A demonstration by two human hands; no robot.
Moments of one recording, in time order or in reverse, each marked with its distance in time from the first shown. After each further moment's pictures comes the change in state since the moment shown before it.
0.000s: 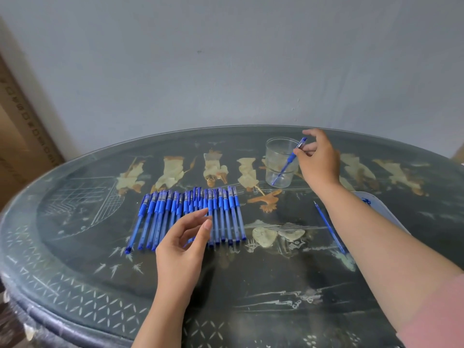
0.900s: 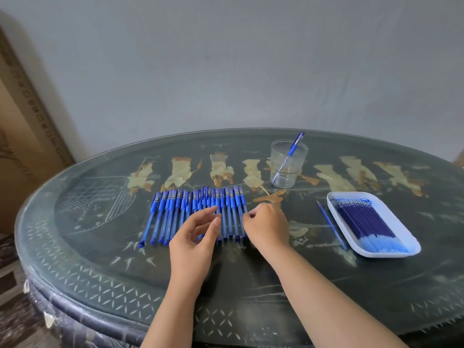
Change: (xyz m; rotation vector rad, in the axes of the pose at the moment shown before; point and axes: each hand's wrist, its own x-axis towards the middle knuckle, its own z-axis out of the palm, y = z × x) left_hand -0.002 0.002 -0.002 0.026 -0.022 -0.003; right_hand -0.134 -0.015 0.072 -0.412 -0.344 0.075
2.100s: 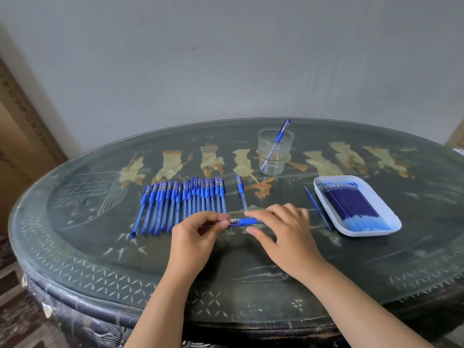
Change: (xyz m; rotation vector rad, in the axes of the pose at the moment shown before) left_hand -0.006 -0.004 0.006 0.254 -0.198 0.151; right_hand -0.050 0.074 -0.039 -0.044 0.268 -0.638
